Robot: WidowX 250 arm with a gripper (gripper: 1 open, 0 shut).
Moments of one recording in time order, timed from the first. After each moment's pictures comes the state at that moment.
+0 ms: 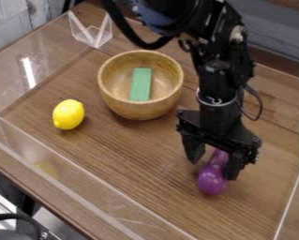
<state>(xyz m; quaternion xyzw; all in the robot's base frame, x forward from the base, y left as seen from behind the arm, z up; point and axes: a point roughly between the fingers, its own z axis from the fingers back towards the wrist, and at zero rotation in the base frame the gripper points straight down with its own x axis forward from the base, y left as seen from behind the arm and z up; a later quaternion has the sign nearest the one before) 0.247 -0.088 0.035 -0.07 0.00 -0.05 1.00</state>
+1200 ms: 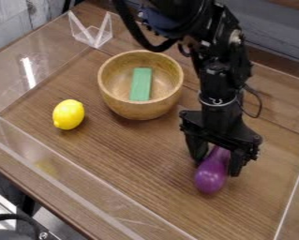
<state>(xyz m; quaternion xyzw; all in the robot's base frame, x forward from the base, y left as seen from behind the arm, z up) 0.262 -0.079 0.028 -0.08 -0.01 -0.03 1.00</state>
